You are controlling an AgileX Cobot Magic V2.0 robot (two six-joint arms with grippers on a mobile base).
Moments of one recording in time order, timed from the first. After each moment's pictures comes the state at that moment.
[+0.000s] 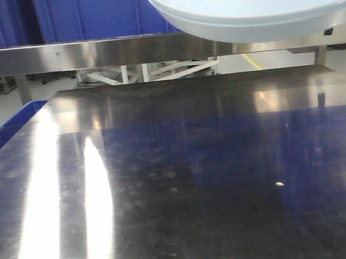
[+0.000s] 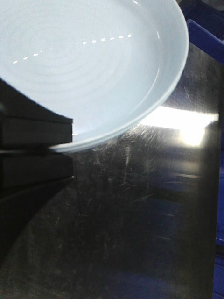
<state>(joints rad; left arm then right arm) -0.12 0.68 -0.48 -0.38 0.22 0.09 0.35 0.95 -0.99 0.09 0.71 0.15</state>
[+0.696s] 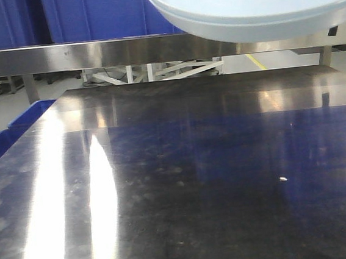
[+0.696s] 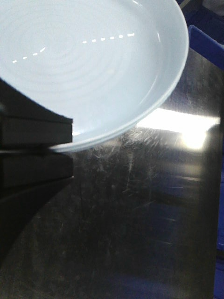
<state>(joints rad) -0.12 0.68 -0.48 -0.38 0.22 0.09 0.35 0.95 -0.99 0.09 0.71 0.15</state>
